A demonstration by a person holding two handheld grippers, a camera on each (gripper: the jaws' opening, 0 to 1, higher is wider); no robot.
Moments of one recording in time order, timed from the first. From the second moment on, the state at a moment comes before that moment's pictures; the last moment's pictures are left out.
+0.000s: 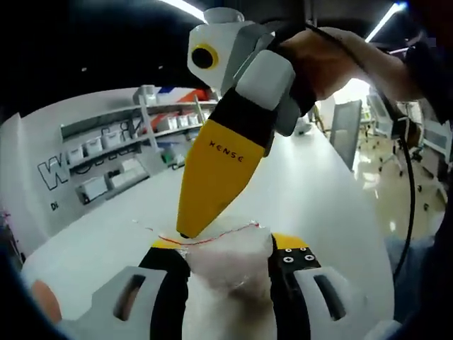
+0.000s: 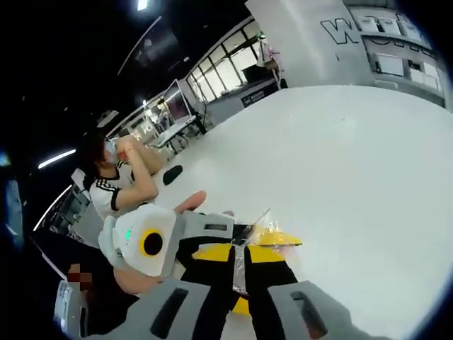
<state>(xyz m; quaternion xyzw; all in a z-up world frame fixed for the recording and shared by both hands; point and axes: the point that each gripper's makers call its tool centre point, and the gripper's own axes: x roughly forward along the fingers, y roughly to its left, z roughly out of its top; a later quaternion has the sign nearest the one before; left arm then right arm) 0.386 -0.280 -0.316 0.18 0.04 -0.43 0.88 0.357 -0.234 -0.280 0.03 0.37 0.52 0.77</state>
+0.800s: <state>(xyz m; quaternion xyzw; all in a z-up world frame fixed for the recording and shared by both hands) 0.385 -0.283 -0.317 0.17 0.04 -0.43 0.88 0.359 -0.246 -0.283 0.11 0.39 0.50 0.76</state>
